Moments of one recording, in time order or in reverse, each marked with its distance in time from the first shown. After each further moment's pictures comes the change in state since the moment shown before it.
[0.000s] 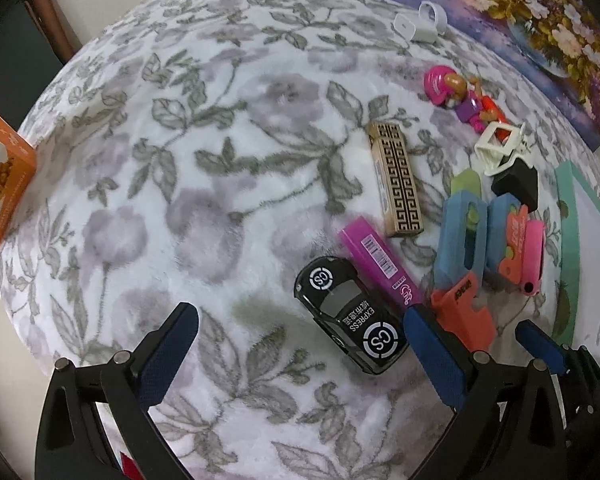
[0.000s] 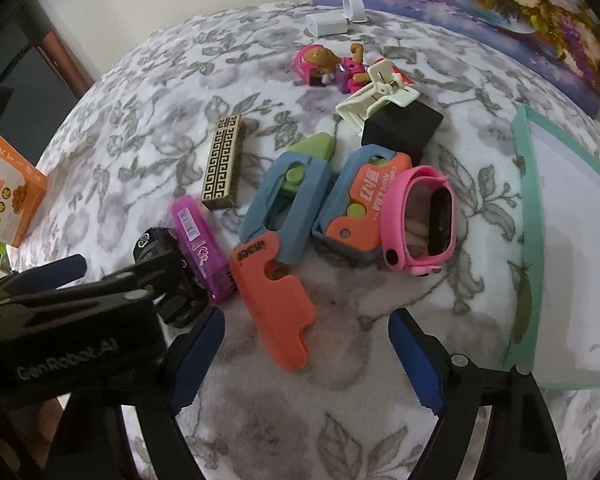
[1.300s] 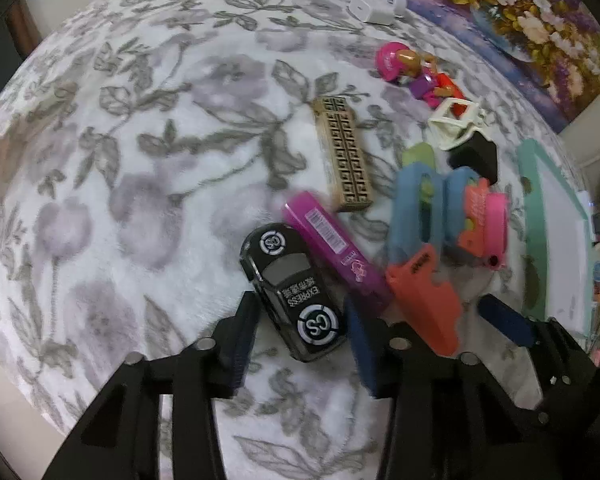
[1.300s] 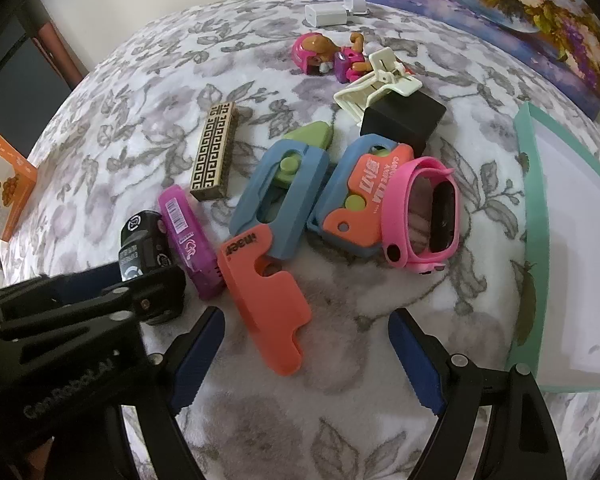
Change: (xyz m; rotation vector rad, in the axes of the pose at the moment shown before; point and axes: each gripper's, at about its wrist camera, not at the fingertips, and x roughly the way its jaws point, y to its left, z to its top) left arm -0.013 -0.001 -0.016 0.056 0.032 -0.160; right arm 0.009 0.002 0.000 -0.010 0.021 -0.020
